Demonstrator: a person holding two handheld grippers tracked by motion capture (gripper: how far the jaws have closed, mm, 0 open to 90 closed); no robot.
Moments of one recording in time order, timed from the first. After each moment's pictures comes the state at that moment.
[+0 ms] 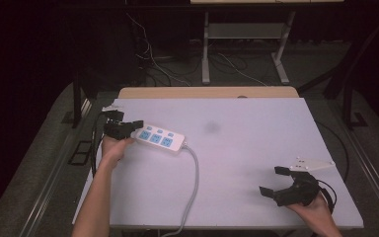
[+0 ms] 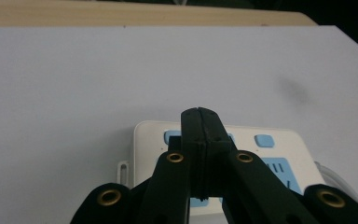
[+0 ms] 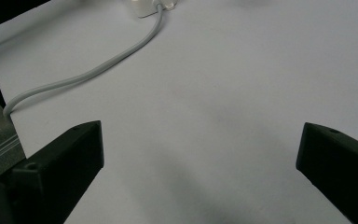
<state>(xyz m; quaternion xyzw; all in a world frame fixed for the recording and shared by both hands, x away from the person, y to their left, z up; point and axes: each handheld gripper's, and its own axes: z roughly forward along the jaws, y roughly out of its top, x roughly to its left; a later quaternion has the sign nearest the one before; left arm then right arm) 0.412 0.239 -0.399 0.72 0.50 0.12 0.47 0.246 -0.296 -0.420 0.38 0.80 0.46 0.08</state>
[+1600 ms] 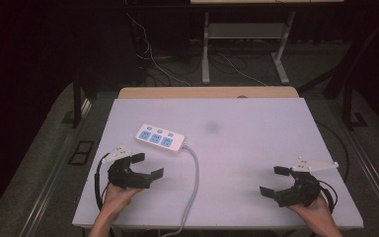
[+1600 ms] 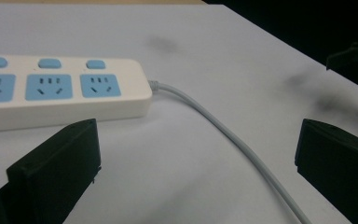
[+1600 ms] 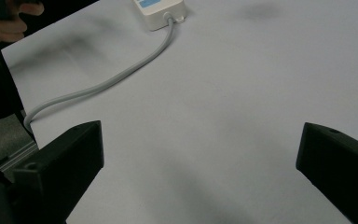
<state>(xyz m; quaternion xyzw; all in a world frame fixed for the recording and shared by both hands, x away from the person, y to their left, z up) 0.271 0.192 -0.405 0.75 0.39 0.09 0.52 0.244 -0.298 -0.417 0.38 0.79 0.48 0.07</state>
